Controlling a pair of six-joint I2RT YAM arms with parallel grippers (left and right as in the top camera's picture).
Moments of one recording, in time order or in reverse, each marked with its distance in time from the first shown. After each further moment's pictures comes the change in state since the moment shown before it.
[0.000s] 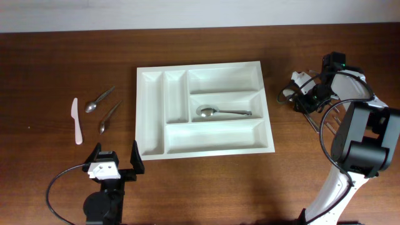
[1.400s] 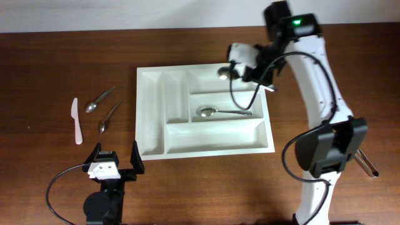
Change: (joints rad) left arm 0.000 0.001 0.000 0.000 0.000 0.000; right arm 0.459 -0.002 0.663 -0.582 -0.166 -0.408
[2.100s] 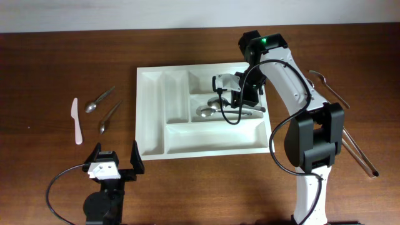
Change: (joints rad) left arm 0.000 0.000 0.000 0.000 0.000 0.000; right arm 0.054 0.079 -0.211 0.061 0.000 -0.076
